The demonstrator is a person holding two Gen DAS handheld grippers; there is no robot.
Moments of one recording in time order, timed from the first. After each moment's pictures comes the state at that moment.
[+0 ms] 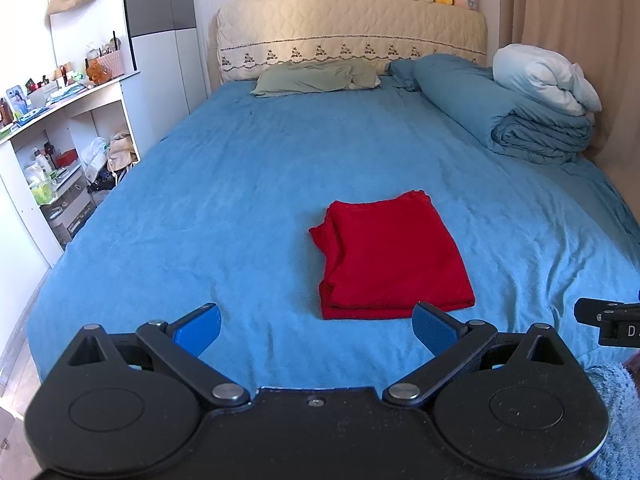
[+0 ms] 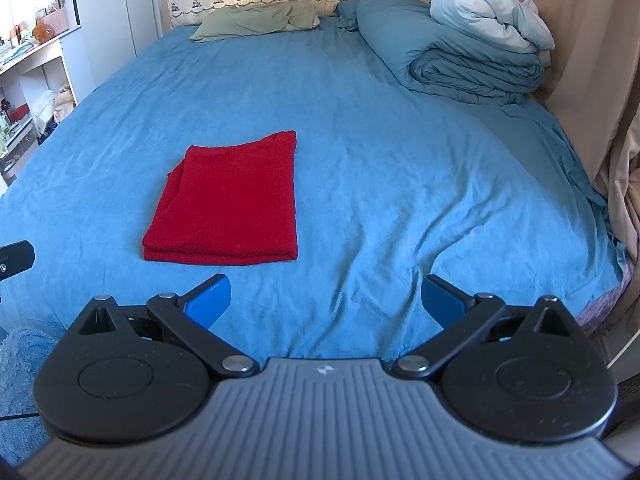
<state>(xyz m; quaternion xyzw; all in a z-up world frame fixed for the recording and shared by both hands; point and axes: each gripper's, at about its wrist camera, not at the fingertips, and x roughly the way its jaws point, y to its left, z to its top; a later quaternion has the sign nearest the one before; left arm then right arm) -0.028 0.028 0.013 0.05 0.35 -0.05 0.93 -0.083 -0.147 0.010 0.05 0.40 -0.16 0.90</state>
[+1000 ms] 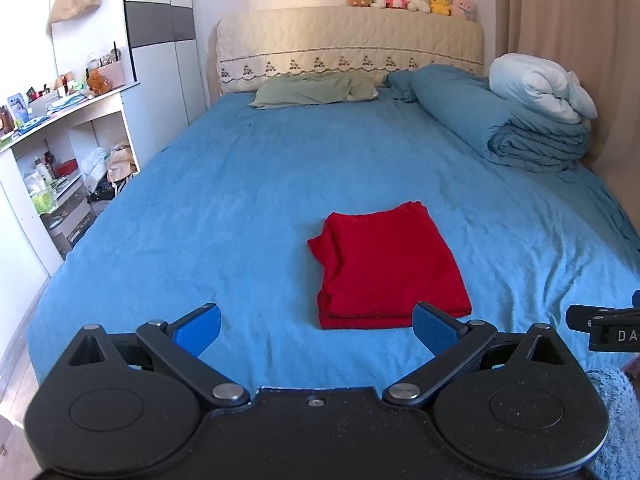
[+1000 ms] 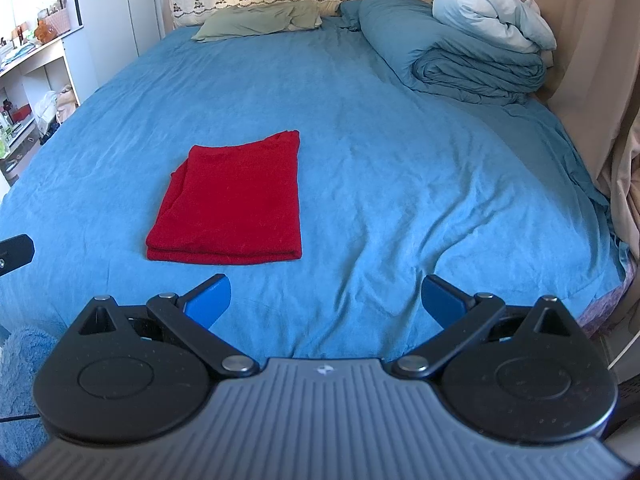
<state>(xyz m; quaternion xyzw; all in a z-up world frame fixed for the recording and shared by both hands) -0.034 0.025 0.017 0.05 0.33 -0.05 0.94 -0.083 -0.142 0.011 0.05 0.40 -0.16 0.90</state>
